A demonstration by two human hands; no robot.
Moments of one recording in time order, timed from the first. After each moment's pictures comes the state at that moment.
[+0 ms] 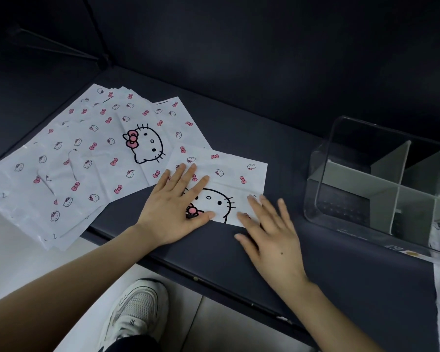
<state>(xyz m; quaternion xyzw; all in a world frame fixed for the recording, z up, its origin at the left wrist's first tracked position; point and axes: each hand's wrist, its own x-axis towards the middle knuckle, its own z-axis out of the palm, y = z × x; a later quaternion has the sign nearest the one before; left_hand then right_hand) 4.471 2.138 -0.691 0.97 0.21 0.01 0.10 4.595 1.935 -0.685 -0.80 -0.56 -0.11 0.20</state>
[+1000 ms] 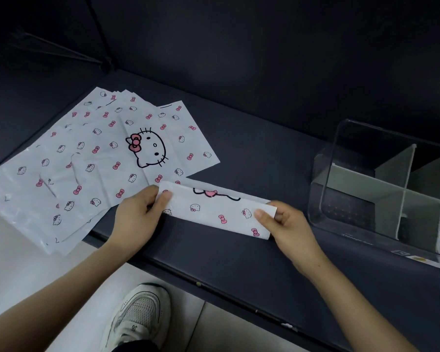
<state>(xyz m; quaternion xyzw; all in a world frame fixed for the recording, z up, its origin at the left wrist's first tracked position) 4.435 2.144 -0.664 0.81 0.42 0.17 0.37 4.619 1.948 -0.646 -0.76 -0.21 0.36 0.49</state>
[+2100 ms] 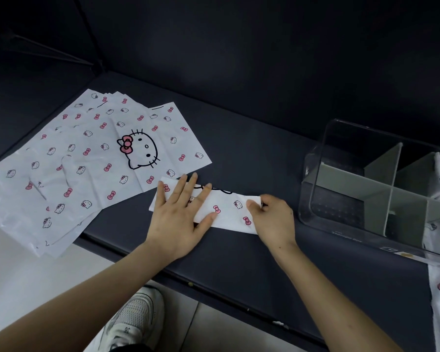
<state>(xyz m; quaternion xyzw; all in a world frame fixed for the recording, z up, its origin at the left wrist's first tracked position) 4.480 2.109 -0.693 0.96 0.26 0.02 0.07 4.622 1.978 -0.656 -0.90 -0.17 0.20 0.35</state>
